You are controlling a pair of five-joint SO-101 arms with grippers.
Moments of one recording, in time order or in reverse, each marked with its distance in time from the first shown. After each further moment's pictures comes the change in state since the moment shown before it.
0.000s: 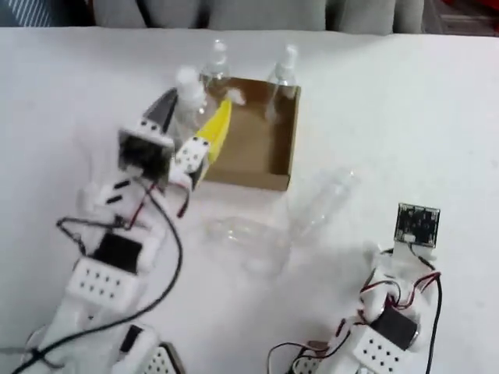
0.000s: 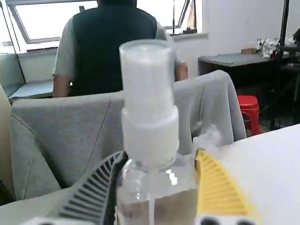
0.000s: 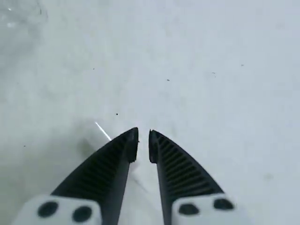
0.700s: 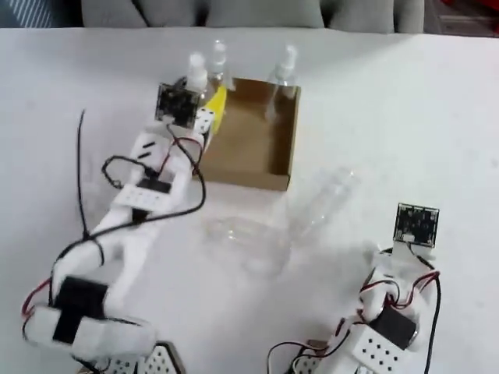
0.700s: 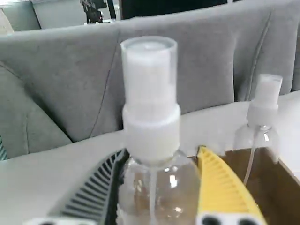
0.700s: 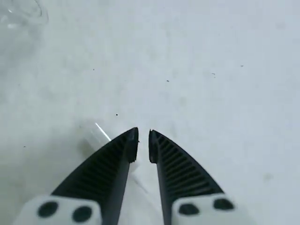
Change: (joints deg) left arm -6.8 49.1 -12.8 -27.9 0.0; right arm 0.0 -0.1 0.0 0.0 0.0
